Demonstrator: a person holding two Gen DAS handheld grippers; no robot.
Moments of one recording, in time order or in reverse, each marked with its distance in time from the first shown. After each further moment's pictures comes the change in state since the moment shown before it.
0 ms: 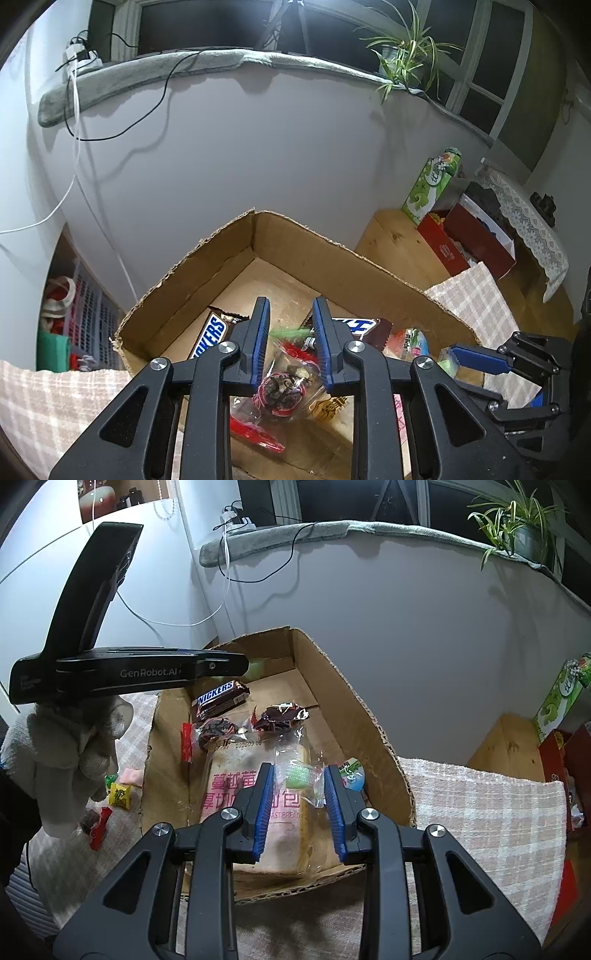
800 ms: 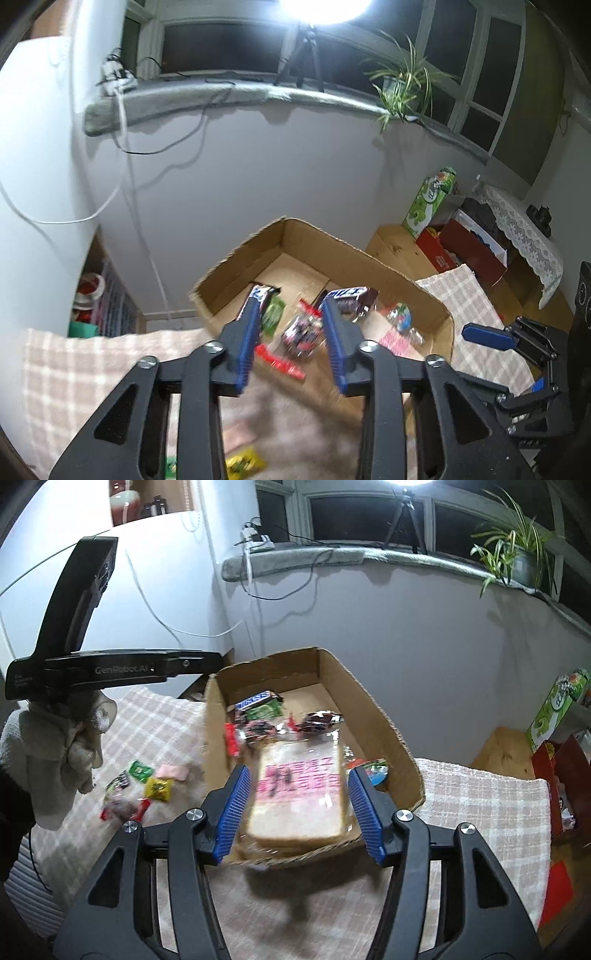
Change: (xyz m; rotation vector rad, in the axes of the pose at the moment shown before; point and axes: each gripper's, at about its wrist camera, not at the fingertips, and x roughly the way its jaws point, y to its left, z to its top) left arm -0.093 0.014 -0.030 -0.022 -0.084 0.042; right arm -0.054 0.043 -0.009 -0.044 -0.057 0.001
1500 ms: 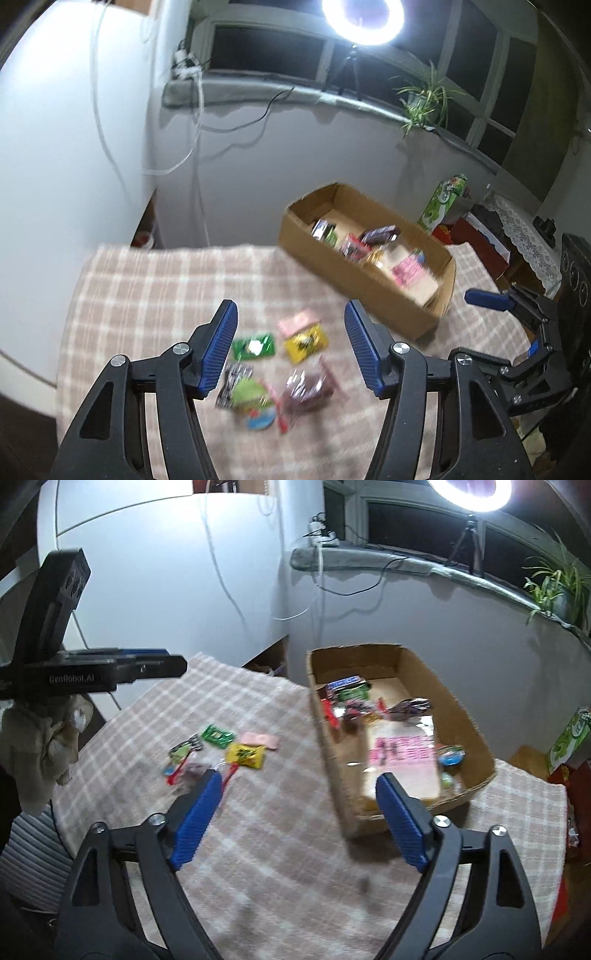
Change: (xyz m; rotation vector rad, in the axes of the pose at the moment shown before) left arm -0.096 0.059 -0.096 -0.099 -0.002 0.061; right arm -0.021 0.096 -0.030 -0.132 0.026 0.089
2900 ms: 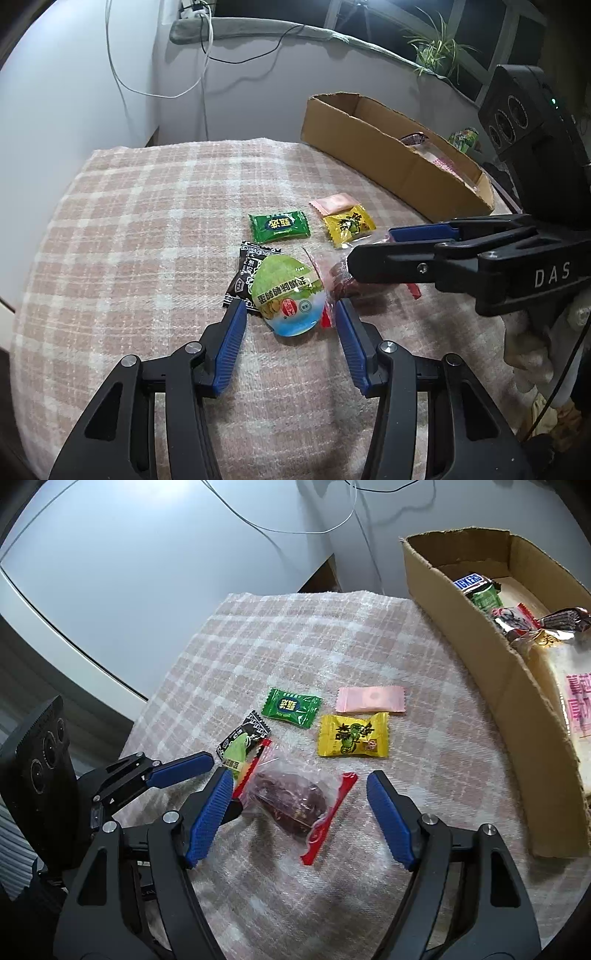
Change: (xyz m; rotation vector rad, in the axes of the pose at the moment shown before) left arm 0.040 0.024 -0.089 0.014 0.138 0.005; right arm 0.134 0.050 0.006 0.218 0.273 0.273
